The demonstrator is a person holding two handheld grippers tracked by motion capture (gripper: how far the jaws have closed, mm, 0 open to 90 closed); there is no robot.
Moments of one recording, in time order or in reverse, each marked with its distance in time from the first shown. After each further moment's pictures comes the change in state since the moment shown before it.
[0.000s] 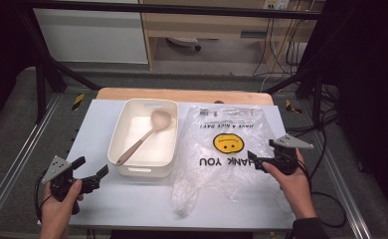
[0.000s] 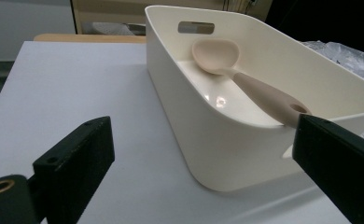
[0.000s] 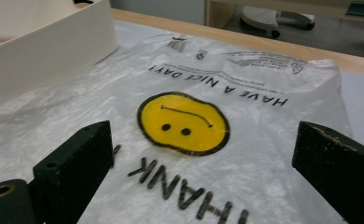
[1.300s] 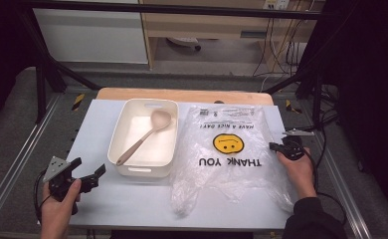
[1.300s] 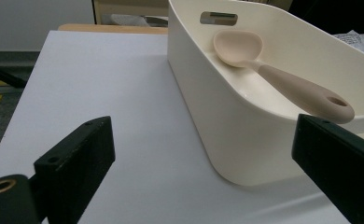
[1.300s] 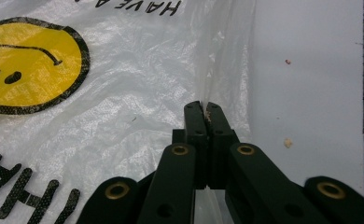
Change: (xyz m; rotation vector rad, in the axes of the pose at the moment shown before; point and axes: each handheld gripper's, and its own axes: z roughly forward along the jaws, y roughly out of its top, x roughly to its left) left arm 0.005 -0.003 0.001 0.026 0.075 -0.016; right arm -0.100 -0.041 0.059 0.219 -0.101 0.138
